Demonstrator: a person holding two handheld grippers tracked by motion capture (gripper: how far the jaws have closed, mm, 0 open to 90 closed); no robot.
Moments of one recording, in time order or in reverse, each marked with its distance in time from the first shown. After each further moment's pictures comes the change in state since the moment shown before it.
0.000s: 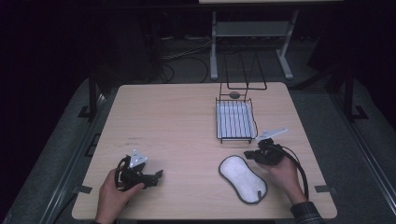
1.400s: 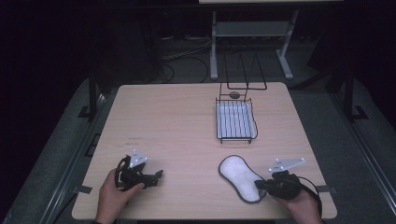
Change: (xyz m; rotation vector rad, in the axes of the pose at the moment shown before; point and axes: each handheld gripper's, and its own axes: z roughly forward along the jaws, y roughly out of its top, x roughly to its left) left arm 0.000 0.000 0.000 0.002 0.001 0.005; right arm 0.050 -0.067 -0.044 0.037 0.039 -0.006
